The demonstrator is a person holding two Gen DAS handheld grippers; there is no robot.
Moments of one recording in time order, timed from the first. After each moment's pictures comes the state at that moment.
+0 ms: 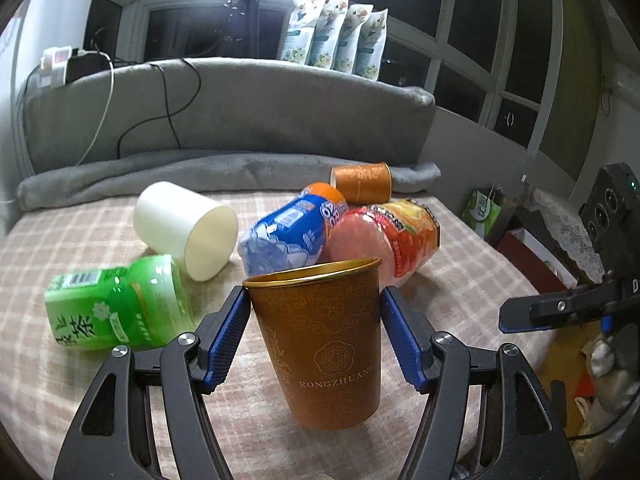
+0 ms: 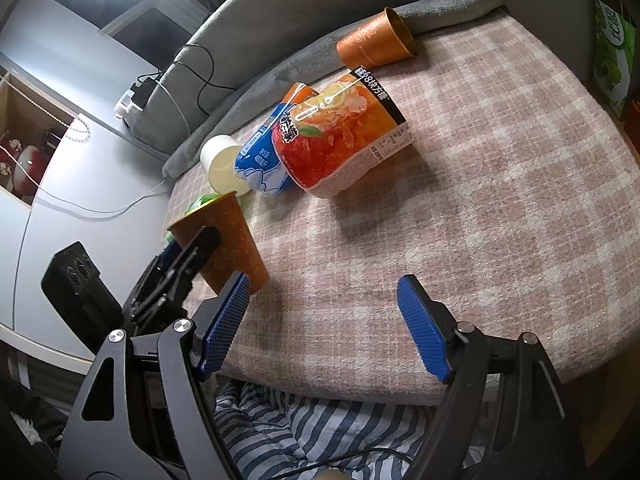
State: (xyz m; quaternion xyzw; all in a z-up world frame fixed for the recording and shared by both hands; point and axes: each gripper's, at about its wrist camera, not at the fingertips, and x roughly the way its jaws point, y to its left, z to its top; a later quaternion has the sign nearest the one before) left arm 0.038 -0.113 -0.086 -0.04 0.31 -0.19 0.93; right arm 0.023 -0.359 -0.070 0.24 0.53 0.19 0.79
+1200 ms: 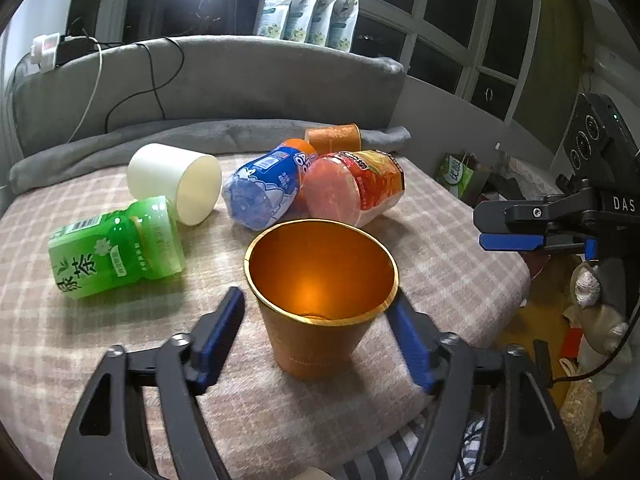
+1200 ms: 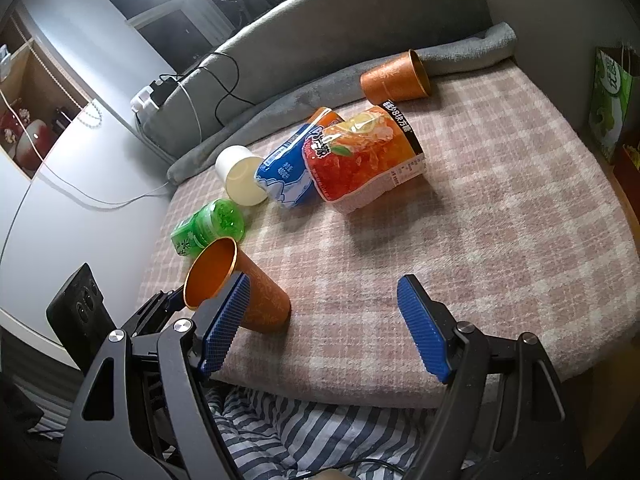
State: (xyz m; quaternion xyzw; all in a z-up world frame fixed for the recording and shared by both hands) left arm -0.007 -0.104 -0.089 -0.02 0.34 -0.23 0.91; right arm -0.004 -0.341 -0.041 0.19 0.47 0.18 0.84
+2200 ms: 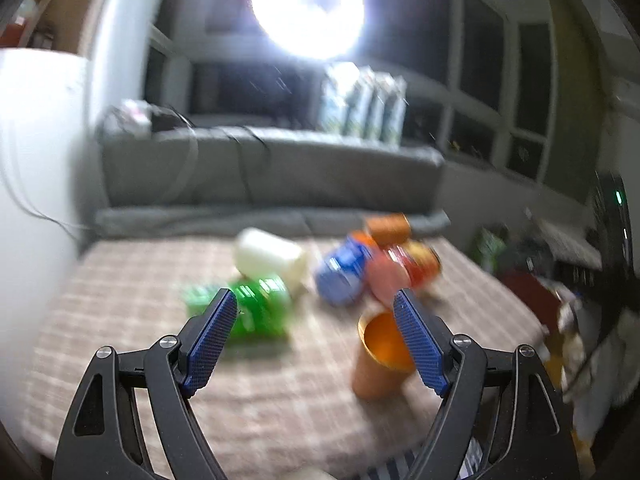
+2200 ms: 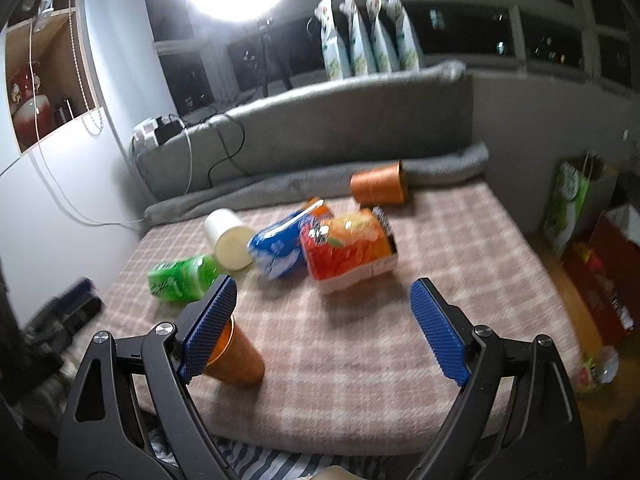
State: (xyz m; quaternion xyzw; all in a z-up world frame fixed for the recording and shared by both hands) left arm -0.062 -0.035 -0.015 -0.05 0.21 -0.12 0.97; right arm -0.037 -0.321 0.011 0.08 0.32 0.10 0.94
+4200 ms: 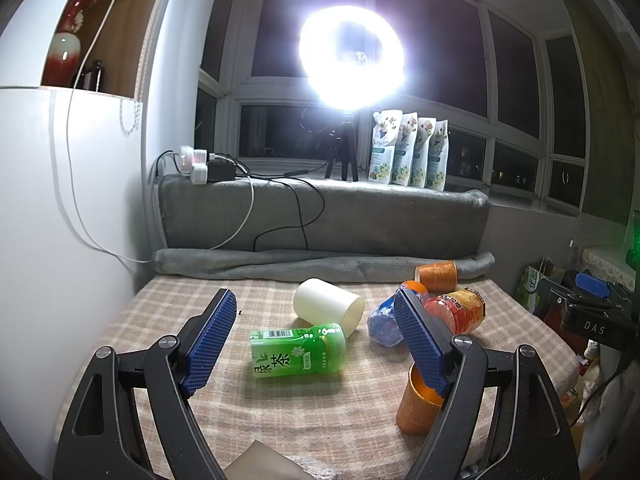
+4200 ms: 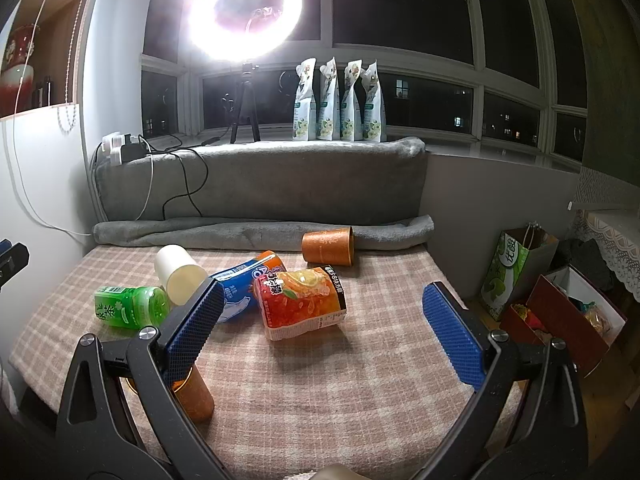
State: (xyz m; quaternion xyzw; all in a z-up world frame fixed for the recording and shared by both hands) left arm -0.073 -0.022 0.007 -0.03 0.16 -0.04 0.99; right arm -0.056 -0.298 0.028 -0.01 0.22 0.00 0.97
